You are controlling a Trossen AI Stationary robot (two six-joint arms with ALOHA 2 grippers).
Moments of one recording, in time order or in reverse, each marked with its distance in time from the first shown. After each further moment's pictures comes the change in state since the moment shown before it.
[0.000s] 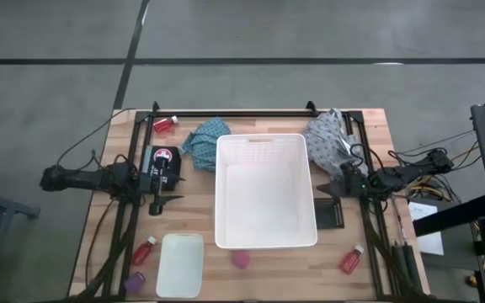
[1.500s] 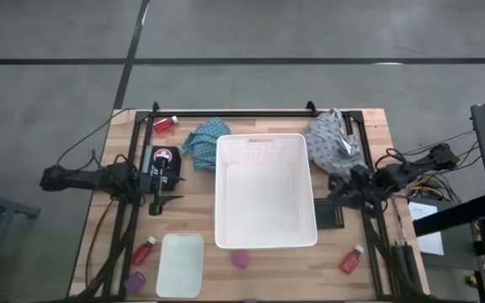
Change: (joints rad) left arm 0.000 0.000 0.000 0.000 0.000 0.000; right arm 0.018 0.141 0.000 0.394 -0.300 -0.713
